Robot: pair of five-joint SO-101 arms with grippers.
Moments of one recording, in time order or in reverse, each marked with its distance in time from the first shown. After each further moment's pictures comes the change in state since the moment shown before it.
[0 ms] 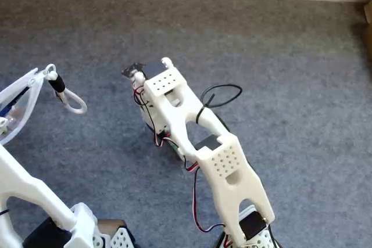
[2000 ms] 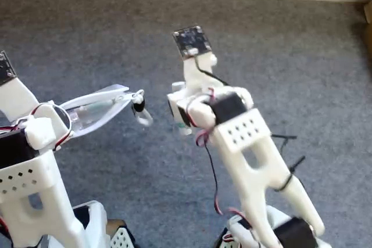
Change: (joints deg) left arm 29.4 -24.5 11.8 3.4 -5.4; right arm 6.3 -74.7 61.3 -36.6 -16.0
